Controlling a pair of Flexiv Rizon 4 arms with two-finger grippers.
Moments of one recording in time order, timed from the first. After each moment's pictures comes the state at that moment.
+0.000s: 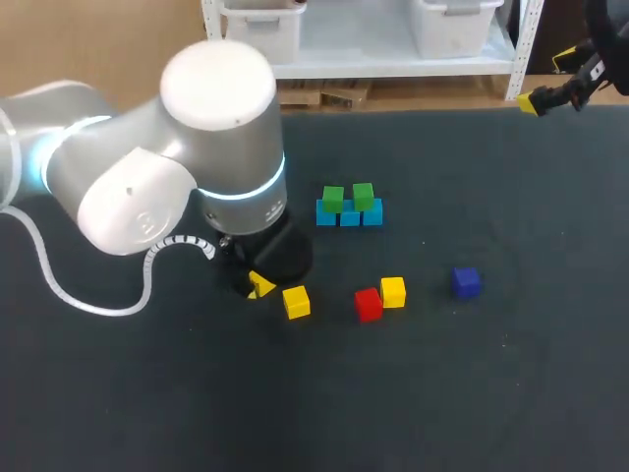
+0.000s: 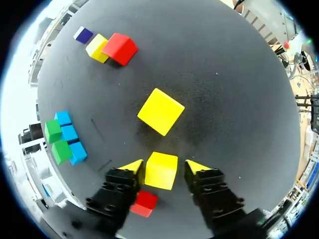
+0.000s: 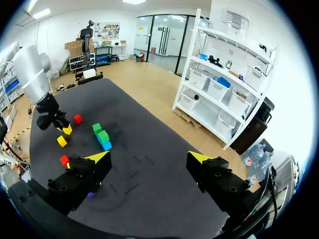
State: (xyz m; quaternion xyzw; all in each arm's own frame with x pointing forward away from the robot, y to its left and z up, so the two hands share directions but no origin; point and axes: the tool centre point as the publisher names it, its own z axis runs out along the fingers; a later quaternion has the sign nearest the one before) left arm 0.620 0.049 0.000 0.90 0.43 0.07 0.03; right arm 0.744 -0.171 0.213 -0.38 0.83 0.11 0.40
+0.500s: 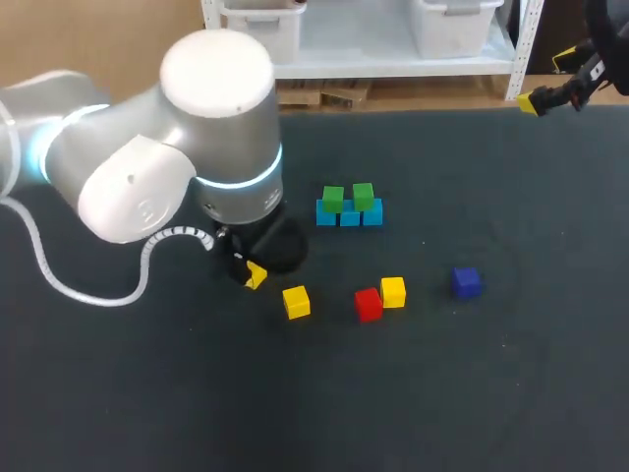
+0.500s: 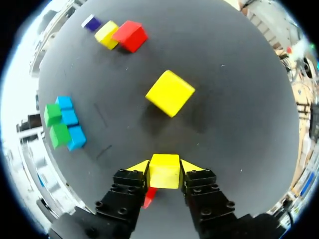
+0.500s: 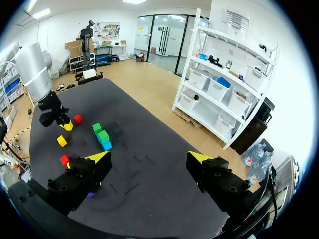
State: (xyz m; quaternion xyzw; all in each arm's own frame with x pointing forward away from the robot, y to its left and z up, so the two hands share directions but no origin) left arm 0.636 0.058 0.008 0.87 0.48 0.09 0.02; right arm 0.744 -0.171 0.213 -0.38 0.83 0.11 0.40
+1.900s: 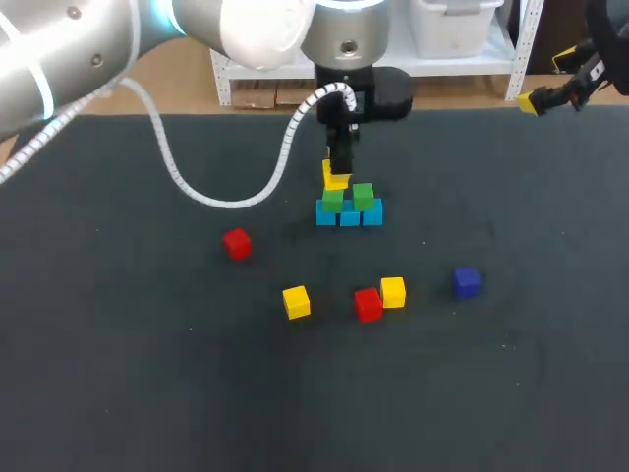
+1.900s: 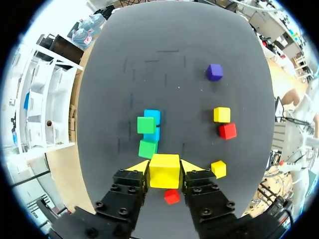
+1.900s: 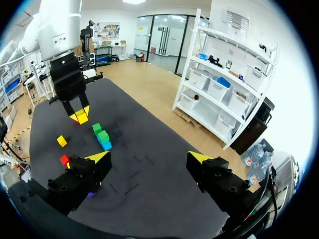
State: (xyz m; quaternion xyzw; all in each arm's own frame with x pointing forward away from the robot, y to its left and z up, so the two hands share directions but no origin) left arm 0.713 -0.066 0.115 0.68 0.73 0.03 0.01; right arm 0.744 -0.171 0.213 -0.38 0.83 0.11 0.40
